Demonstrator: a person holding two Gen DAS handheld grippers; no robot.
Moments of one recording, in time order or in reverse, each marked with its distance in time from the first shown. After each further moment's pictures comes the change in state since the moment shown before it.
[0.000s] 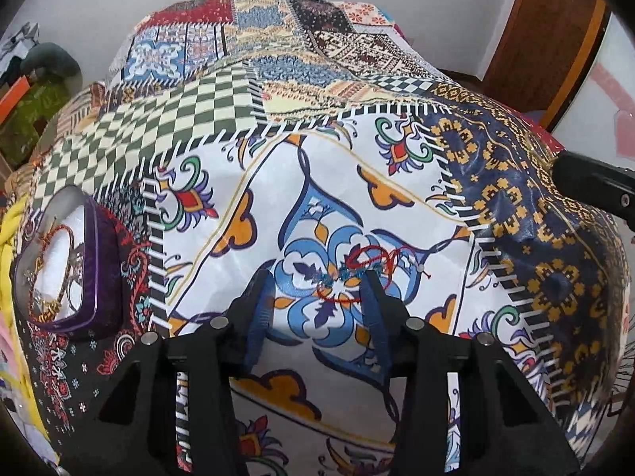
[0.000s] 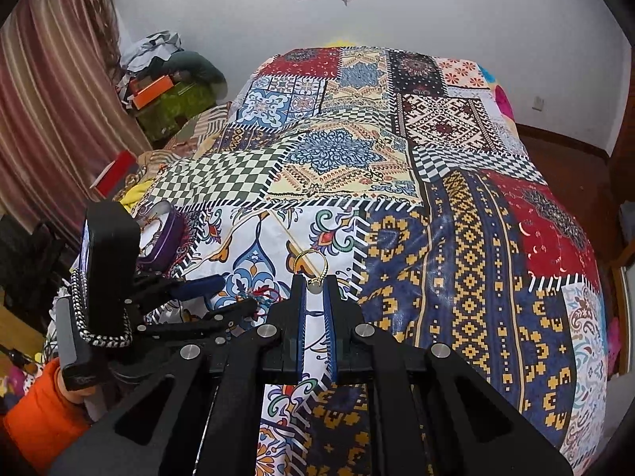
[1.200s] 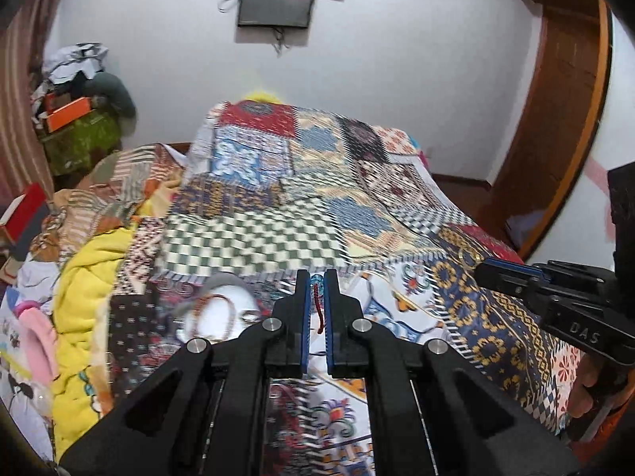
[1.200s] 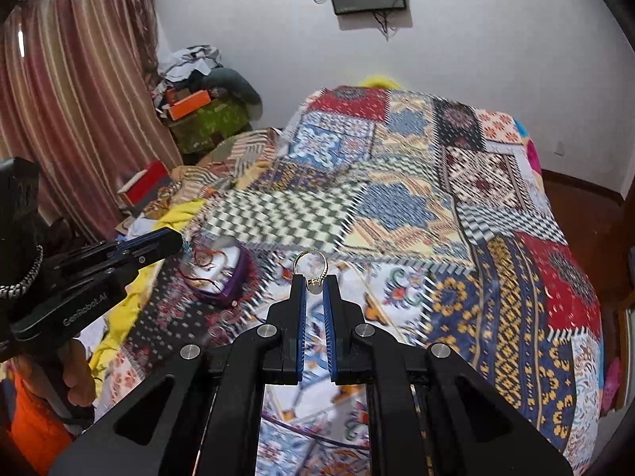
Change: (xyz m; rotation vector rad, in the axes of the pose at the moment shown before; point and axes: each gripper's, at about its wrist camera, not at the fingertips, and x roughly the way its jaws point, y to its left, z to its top) left arm -0.166 0.071 0.001 -0.156 -0.367 0.050; right arm -0.031 0.074 0.030 -0.099 -0.110 0.062
